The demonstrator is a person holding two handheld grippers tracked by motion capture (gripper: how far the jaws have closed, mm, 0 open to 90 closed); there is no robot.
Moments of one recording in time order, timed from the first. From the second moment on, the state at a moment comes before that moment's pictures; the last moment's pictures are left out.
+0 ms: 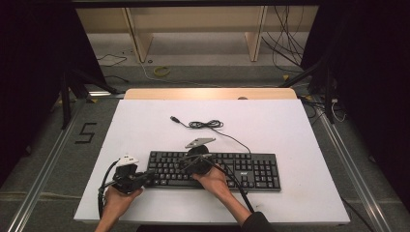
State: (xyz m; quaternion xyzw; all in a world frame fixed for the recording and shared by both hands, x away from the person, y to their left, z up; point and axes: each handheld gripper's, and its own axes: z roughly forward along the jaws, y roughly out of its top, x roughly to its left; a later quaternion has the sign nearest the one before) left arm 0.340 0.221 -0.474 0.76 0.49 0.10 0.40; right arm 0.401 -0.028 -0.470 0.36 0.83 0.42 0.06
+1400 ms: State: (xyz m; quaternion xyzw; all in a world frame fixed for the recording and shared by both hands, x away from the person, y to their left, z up) left arm 0.342 0.219 -0.463 0.75 0.49 0.10 0.44; right arm 0.391 -0.052 -0.450 0.34 0.82 0.46 0.04
